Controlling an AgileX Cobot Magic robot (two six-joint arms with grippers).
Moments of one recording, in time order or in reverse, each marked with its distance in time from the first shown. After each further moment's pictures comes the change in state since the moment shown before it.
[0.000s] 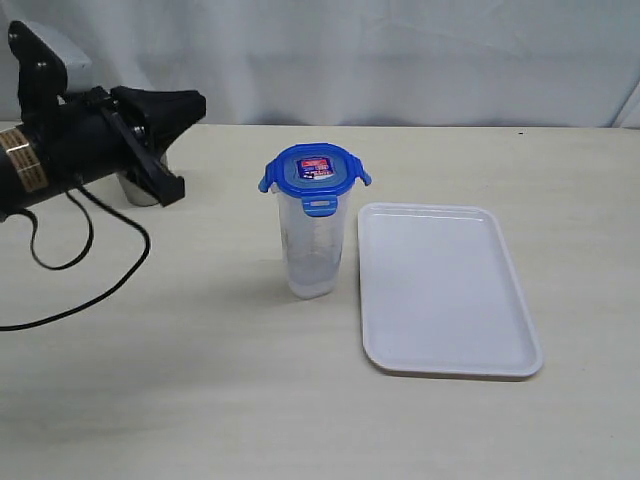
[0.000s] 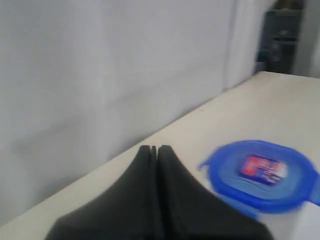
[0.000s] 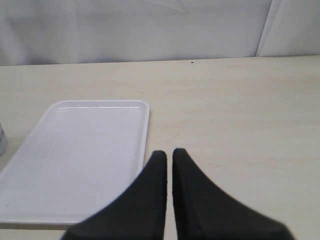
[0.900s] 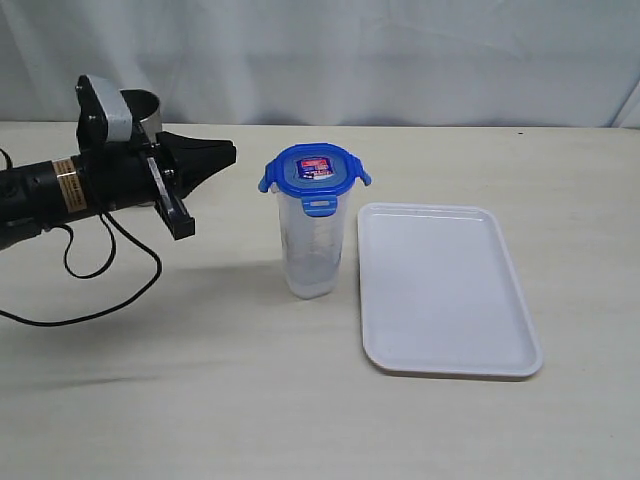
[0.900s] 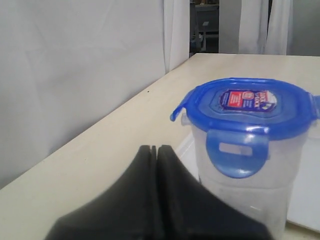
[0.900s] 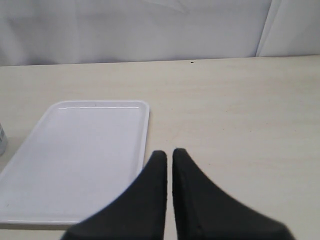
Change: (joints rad) left arm 0.068 0.352 -0.196 0.243 -0.212 0.013; right arm 0.000 0.000 0.000 0.000 0.000 0.000
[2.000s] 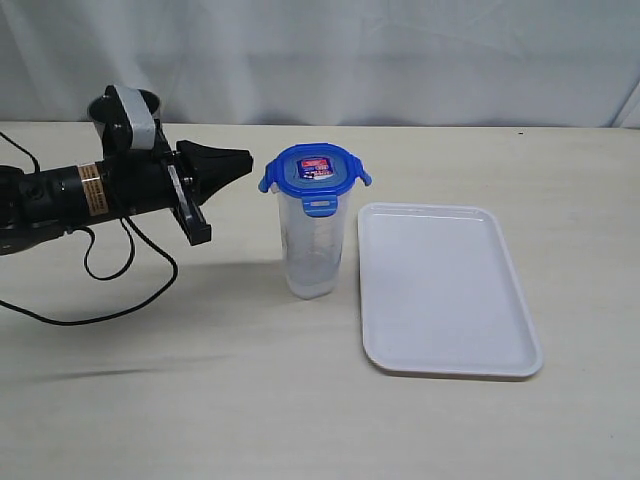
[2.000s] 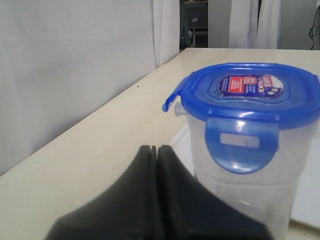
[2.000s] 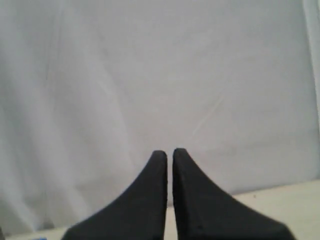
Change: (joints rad) left arm -0.033 0.067 -0.056 0.009 0.001 0.000; right arm 0.036 0.515 -0.221 0.069 -0.707 0.190
